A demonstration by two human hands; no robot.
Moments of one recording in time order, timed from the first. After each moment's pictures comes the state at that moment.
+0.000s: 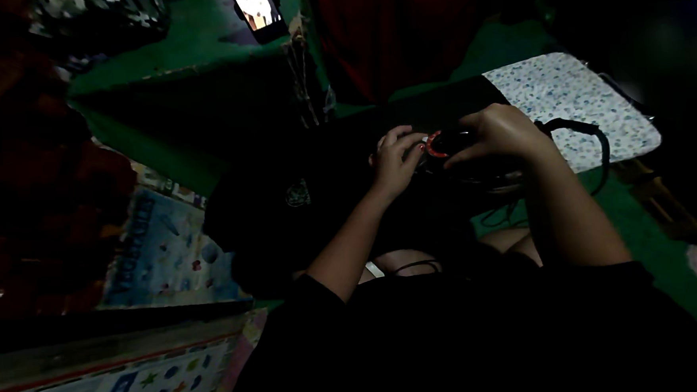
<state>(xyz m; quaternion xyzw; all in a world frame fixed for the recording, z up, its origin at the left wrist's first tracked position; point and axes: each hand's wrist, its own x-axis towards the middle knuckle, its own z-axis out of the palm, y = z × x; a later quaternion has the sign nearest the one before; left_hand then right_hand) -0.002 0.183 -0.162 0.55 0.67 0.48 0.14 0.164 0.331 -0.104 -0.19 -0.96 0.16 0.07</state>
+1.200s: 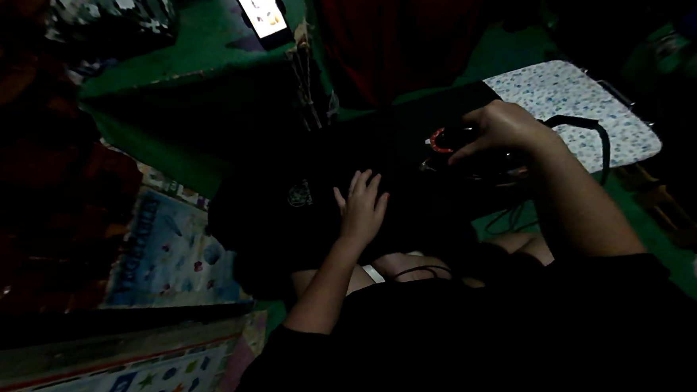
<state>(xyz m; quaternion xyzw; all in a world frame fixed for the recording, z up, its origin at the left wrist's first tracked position) -0.016 0.108 -0.203 0.53 0.81 0.25 0.03 0.156 0.353 -0.100 -0.22 -0.96 0.18 0.04</state>
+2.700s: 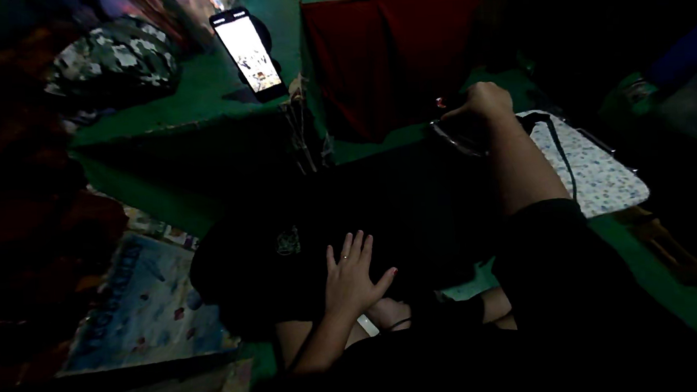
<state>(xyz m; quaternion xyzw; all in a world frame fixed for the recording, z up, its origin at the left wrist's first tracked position) -0.010 0.104 -0.212 0.53 0.84 0.09 0.03 0.070 0.503 -0.088 -0.49 -0.85 0.15 0.08</state>
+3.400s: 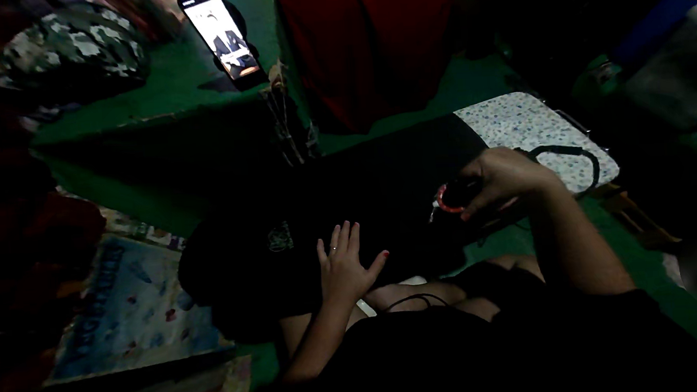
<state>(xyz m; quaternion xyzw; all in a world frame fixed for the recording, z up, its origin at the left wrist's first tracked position) -0.002 0.089 -0.226 0.52 0.84 0.18 -0.03 0.199 0.362 -0.104 -0.13 -0.97 0.20 0.03</state>
